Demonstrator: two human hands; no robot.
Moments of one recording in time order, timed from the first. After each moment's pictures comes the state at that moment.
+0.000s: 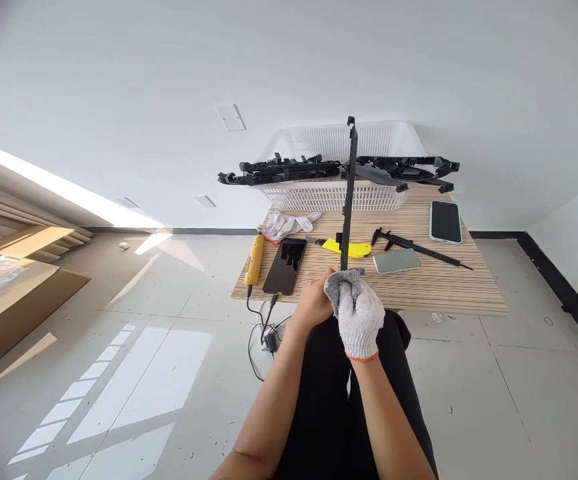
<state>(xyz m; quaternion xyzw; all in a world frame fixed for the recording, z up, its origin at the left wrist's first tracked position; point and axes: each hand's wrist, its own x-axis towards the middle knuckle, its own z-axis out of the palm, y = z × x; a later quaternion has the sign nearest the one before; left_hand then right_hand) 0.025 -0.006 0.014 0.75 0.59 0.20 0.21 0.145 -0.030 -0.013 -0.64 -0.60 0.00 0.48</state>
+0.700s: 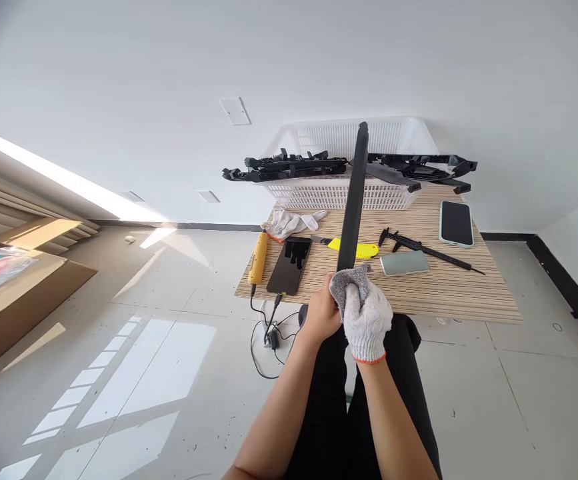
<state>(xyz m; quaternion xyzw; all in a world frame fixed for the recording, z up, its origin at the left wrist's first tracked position) 0.036 -0.021 -0.008 0.73 0.57 0.30 0.23 0.146 -0.027 -0.005 -0.65 -0.59 0.04 0.47</state>
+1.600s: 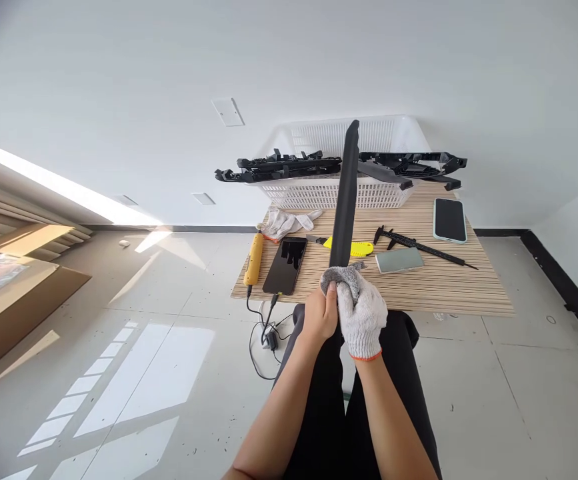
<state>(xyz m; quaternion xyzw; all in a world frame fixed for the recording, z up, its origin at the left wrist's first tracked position) 0.044 -0.029 0.002 0.65 0.63 0.34 0.27 0.145 -0.027 -0.001 -0.63 -0.62 0.07 0.46</state>
